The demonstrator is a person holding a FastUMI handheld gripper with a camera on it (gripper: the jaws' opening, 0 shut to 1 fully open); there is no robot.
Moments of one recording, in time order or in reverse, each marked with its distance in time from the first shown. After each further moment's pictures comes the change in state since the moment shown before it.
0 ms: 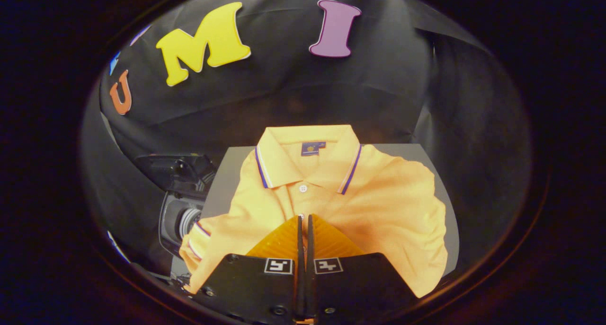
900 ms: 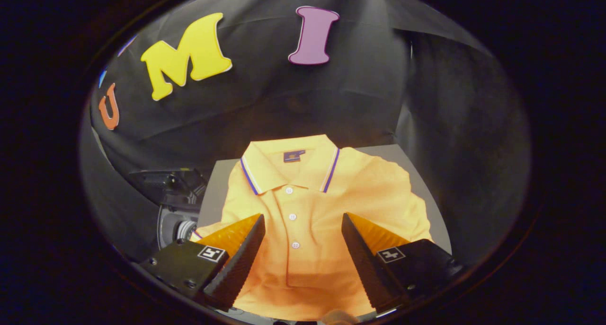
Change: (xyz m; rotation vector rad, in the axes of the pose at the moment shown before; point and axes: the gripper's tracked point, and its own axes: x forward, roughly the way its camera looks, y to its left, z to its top) arm 0.005 -0.017 0.007 0.038 -0.006 -0.082
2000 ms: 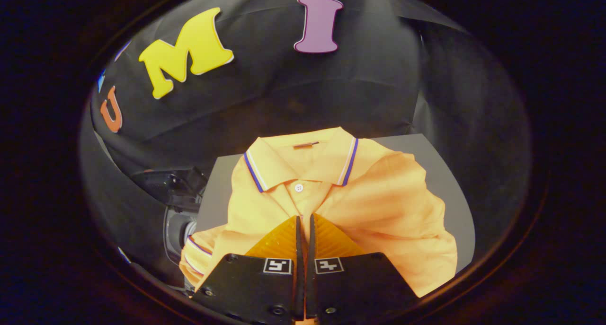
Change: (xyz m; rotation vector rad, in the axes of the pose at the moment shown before) arm 0.027 0.020 -0.004 0.060 0.013 0.096
